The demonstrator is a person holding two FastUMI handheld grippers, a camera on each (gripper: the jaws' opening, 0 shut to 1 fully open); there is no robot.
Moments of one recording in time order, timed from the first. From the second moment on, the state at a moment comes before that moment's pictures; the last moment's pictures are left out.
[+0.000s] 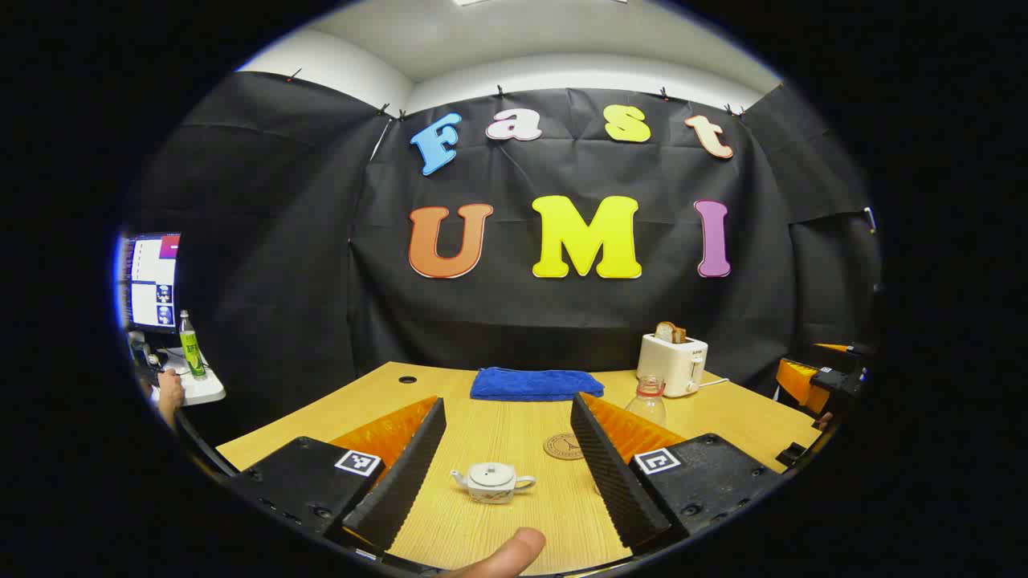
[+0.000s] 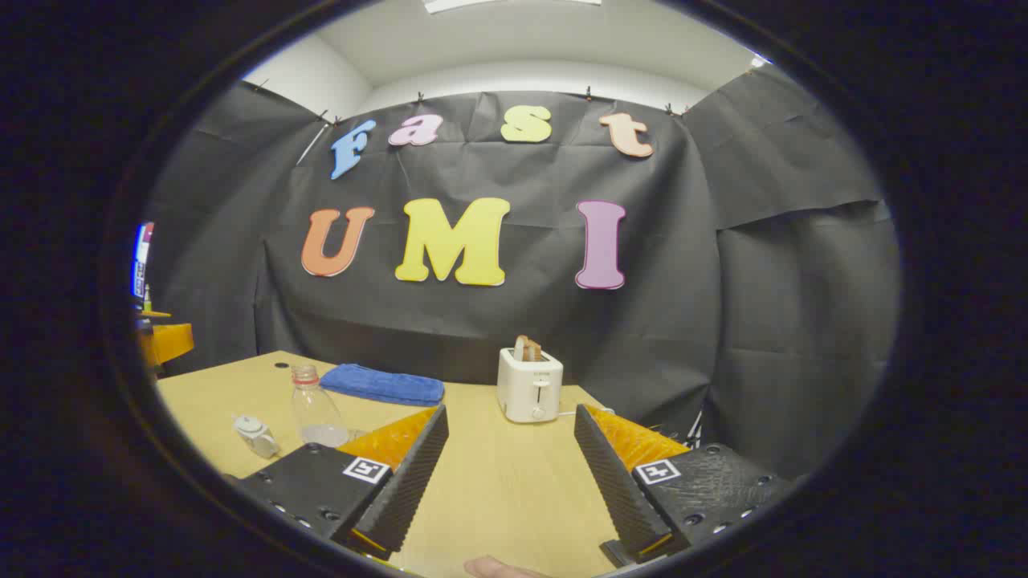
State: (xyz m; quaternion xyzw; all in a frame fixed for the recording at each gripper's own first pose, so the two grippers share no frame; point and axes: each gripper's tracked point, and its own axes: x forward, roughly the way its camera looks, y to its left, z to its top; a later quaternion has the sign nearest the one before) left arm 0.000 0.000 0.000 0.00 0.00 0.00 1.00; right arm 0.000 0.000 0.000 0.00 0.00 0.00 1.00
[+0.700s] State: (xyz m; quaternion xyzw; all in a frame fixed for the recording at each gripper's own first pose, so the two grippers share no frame) left arm 0.009 0.019 -0.014 0.01 0.01 0.03 1.00; right arm -0.007 0.007 0.007 0.01 -0.02 0.01 1.00
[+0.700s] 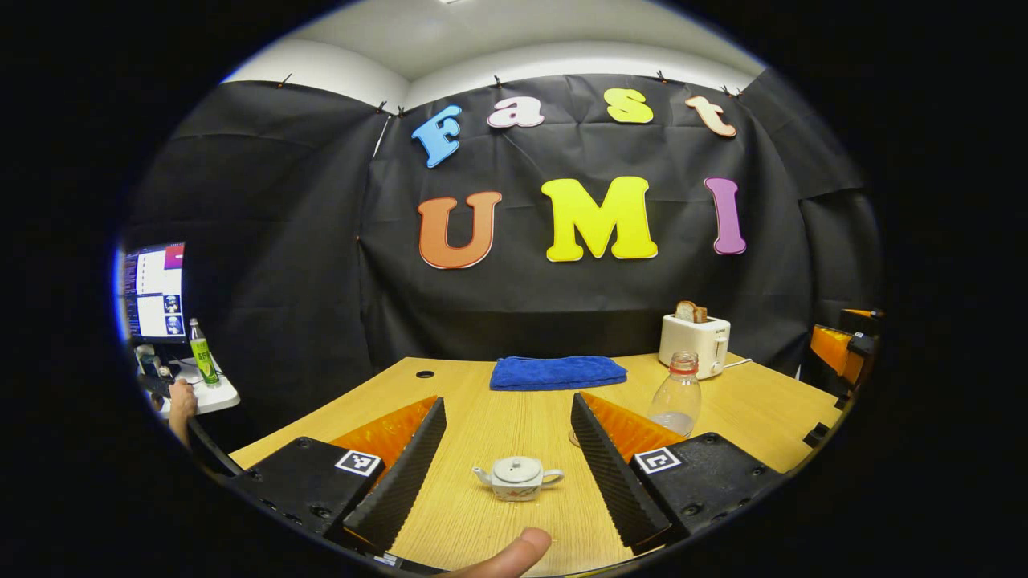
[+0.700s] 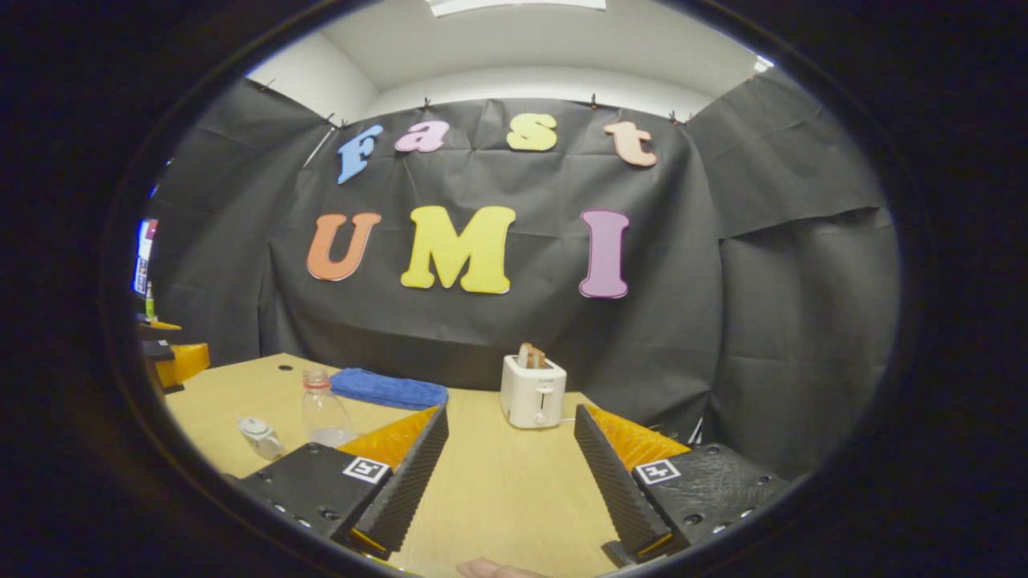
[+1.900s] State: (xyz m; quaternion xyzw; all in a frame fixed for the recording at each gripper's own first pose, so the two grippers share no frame) left arm 0.102 0.023 -0.130 0.01 0.06 0.00 1.00; right arm 0.004 0.020 -0.008 -0.01 0.00 0.01 1.00
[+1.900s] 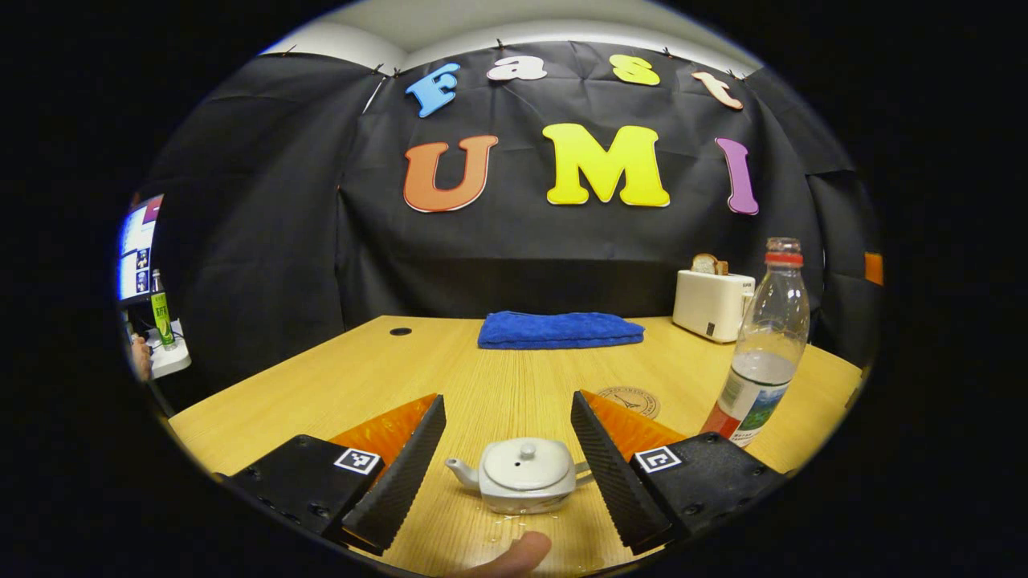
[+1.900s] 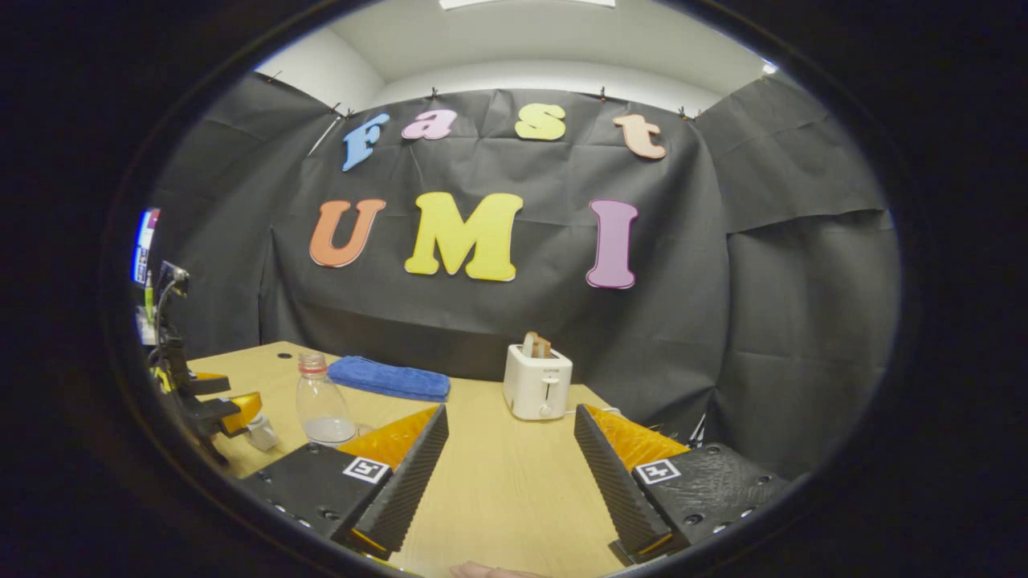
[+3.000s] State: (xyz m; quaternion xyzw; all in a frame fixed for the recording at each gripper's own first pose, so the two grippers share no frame) left arm 0.113 0.013 -0.134 0.00 0.06 -0.02 1.00; right arm 0.005 0.048 -0.023 -0.02 0.01 0.04 1.00
